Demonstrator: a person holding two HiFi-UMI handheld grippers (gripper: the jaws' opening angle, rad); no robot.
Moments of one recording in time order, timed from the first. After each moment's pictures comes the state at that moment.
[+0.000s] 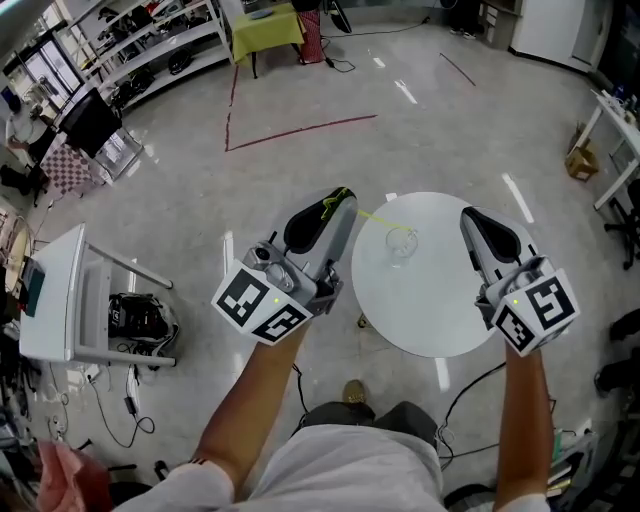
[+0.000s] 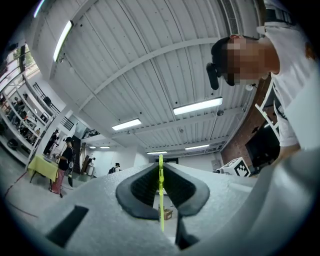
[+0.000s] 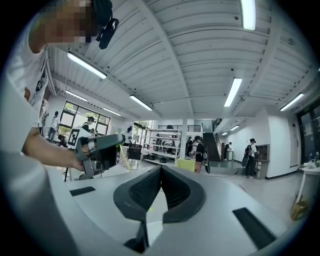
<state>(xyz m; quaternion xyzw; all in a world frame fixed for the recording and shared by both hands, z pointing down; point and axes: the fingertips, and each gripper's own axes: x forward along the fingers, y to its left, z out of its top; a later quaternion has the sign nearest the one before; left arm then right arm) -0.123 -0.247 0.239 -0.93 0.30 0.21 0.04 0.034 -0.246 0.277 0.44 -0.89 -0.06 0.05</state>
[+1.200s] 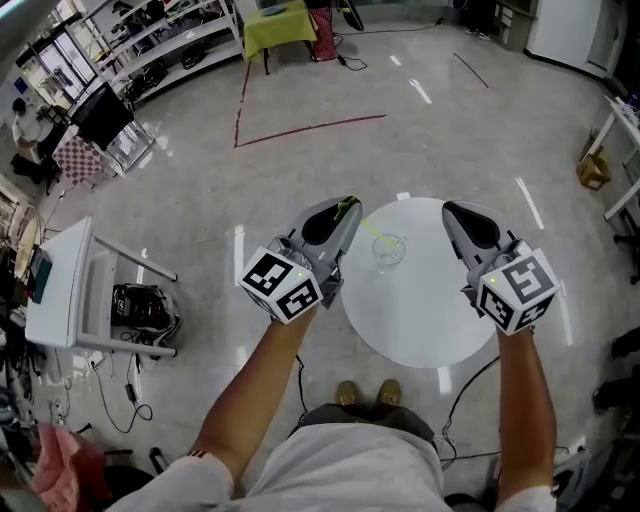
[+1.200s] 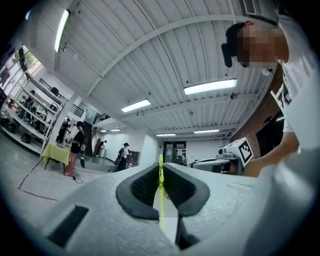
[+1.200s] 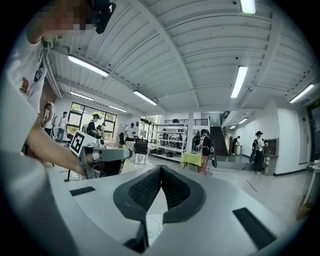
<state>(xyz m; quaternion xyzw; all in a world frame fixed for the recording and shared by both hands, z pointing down) -0.072 -0.308 0.319 -0.93 0.34 0.12 -0.03 0.060 -0.298 0.312 0.41 -0.91 -0.04 0.08</state>
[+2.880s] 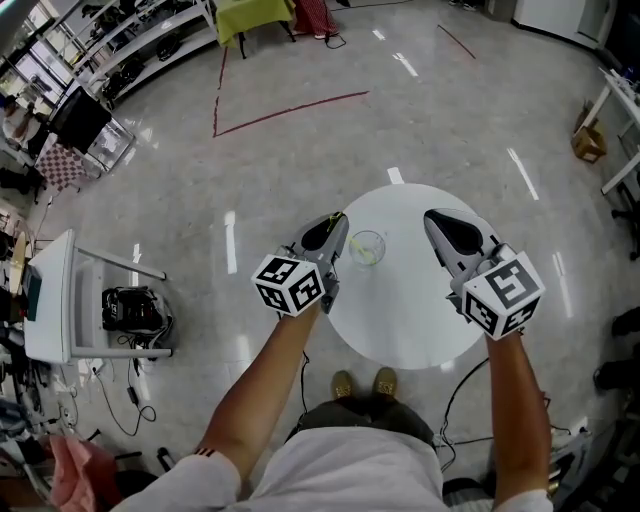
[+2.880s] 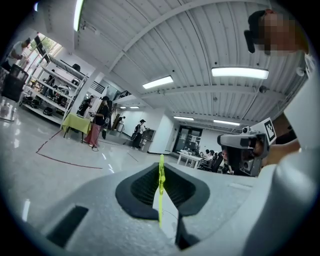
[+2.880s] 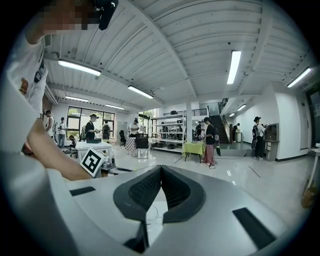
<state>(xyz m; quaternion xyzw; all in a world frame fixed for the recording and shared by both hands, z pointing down) -0.042 -0.374 0.465 -0.90 0.40 0.04 -0.17 0.089 -0.327 0.372 0.40 -0.91 0.02 0.10</state>
